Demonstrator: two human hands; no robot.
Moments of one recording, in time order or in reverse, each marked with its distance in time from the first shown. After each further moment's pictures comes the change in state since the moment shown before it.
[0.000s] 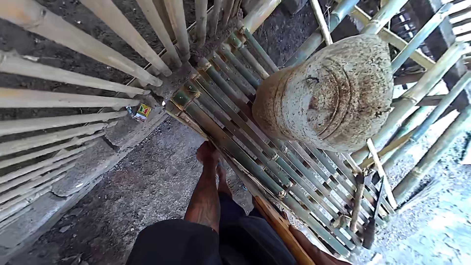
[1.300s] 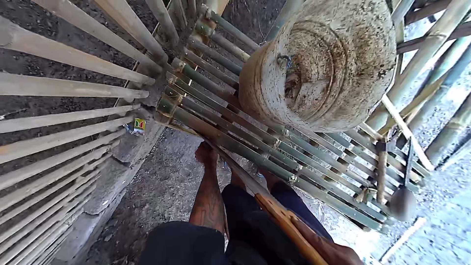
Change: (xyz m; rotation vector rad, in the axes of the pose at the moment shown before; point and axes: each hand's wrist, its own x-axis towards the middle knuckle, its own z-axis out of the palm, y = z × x) left_hand 0.001 -0.006 0.017 0.058 0.114 0.052; right_hand -0.005 0.035 0.012 0.159 0.006 0.027
